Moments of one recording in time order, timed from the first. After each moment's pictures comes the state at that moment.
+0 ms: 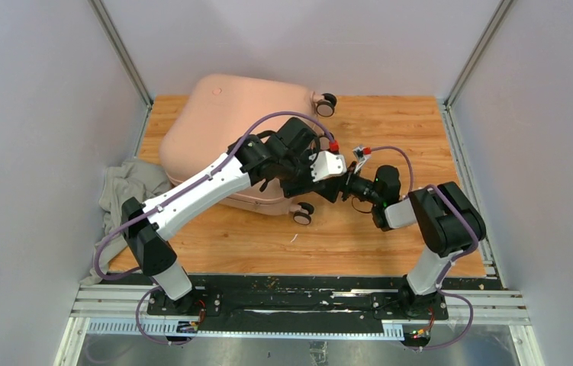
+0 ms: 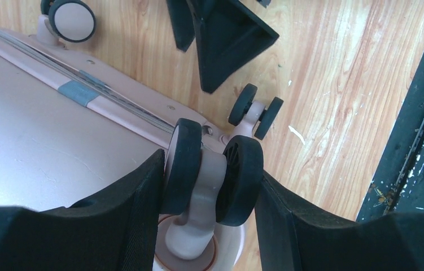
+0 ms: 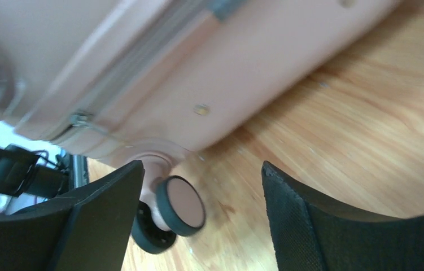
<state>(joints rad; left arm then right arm) -0.90 1.64 1.70 -0.95 0.09 0.55 0.28 1.71 0.48 1.09 -0.76 0.56</state>
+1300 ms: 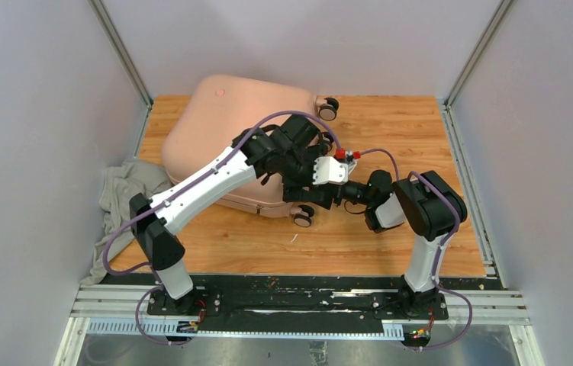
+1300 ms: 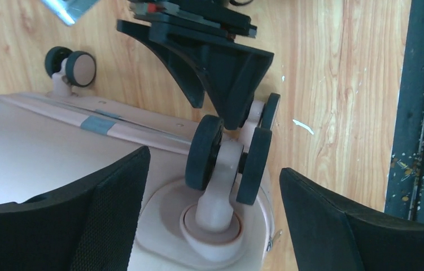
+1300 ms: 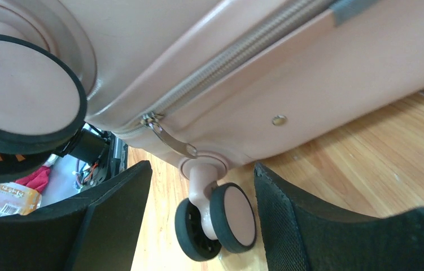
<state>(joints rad) -0.88 1.69 1.79 -1.04 0.23 0.77 0.35 1.89 0.53 1.43 -0.95 0.69</state>
